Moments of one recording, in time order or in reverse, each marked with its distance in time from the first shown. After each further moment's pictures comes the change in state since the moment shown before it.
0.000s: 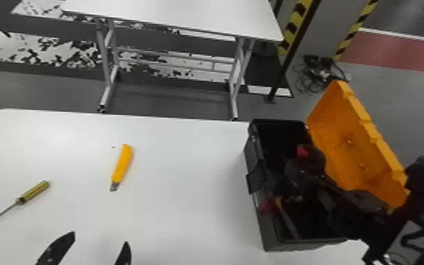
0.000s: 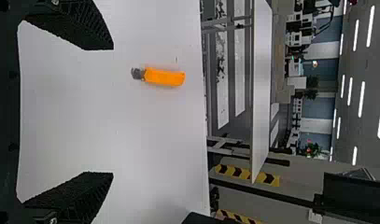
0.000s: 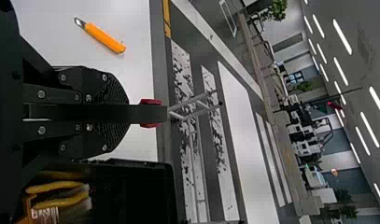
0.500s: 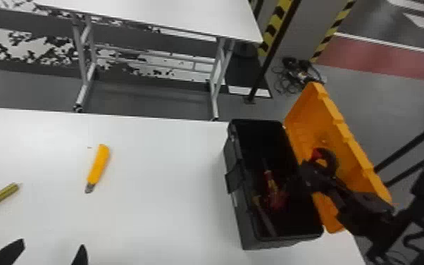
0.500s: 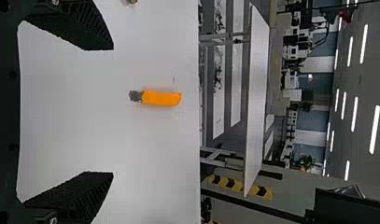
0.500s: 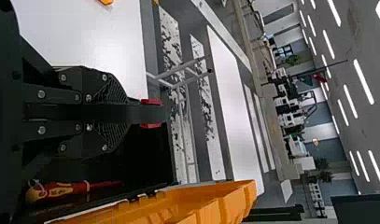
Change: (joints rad) left arm 0.058 -0.015 0.087 -0.030 0.039 -0.031 -0.040; right arm 0.007 0.004 -0.153 0.105 -0.015 -0.094 0.060
